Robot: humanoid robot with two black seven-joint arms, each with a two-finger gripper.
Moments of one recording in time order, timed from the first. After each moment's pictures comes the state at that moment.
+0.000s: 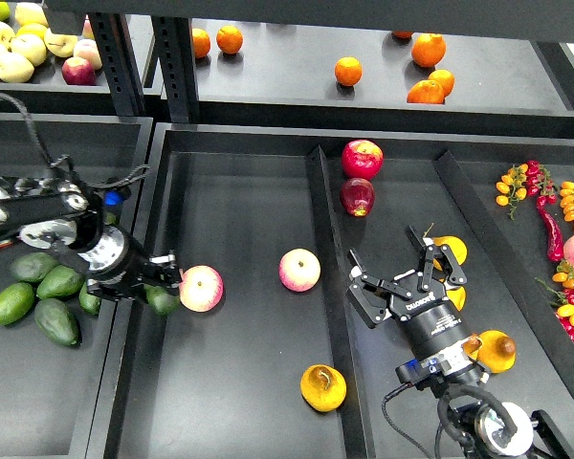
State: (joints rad) left arm -1.16 0.46 0.23 -0.97 0.41 -0.49 0.49; right arm -0.07 0.01 1.29 1.32 0.25 0.44 -0.25
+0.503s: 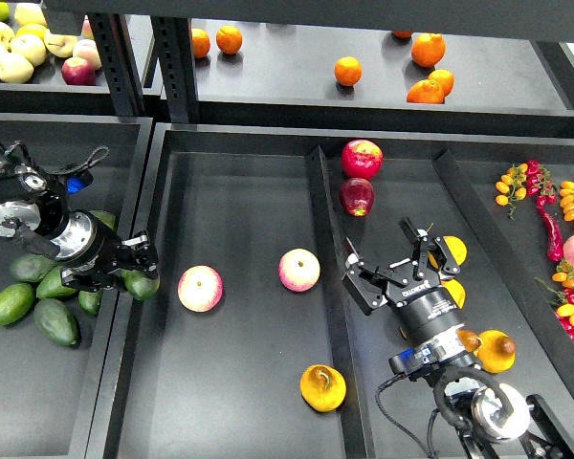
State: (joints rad) left arm -1.14 0.57 0.21 -0.96 0.33 -0.49 0.49; right arm 0.04 0.01 1.27 1.31 0.30 0.28 -0.26
